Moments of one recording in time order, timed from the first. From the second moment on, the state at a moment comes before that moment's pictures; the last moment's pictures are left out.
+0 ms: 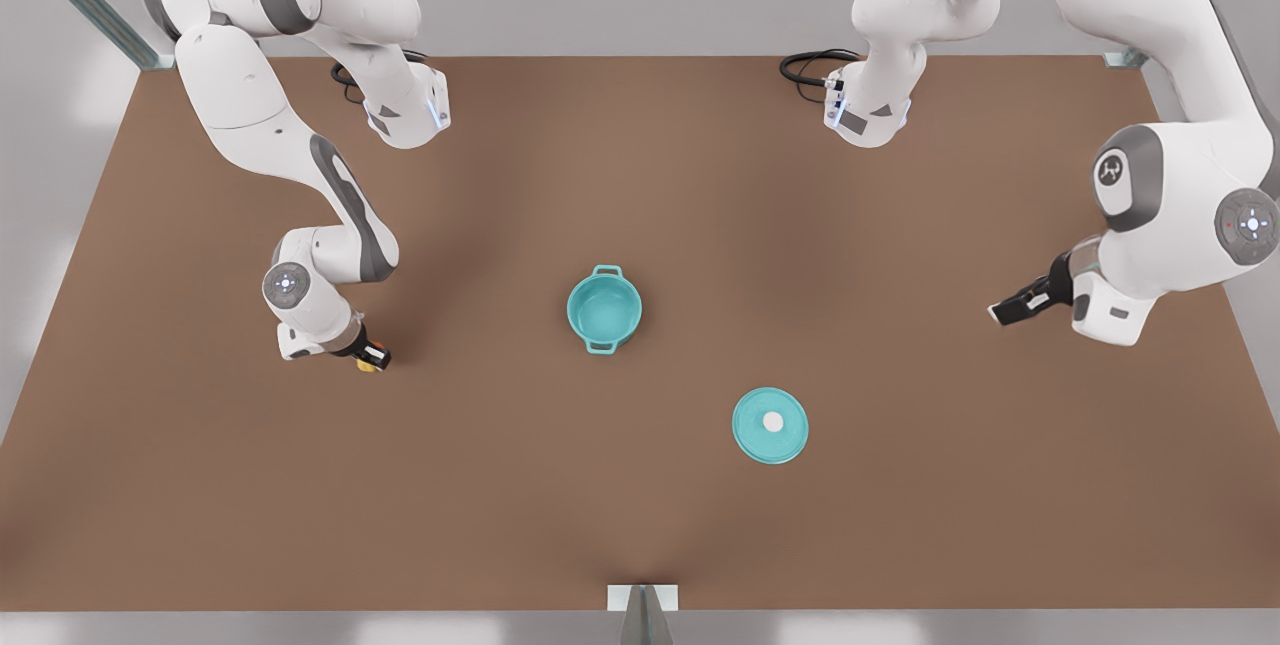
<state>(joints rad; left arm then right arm) 0.02 0.19 0.05 -1.58 -0.08 1.60 -0.41 -0.10 0.48 0.10 -2.21 -0.13 2.75 0.51</state>
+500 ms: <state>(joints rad) 0.03 0.19 0.02 -1.58 -0.10 1.64 -0.19 0.00 0.31 0.12 -2.17 -0.09 2.59 0.54</state>
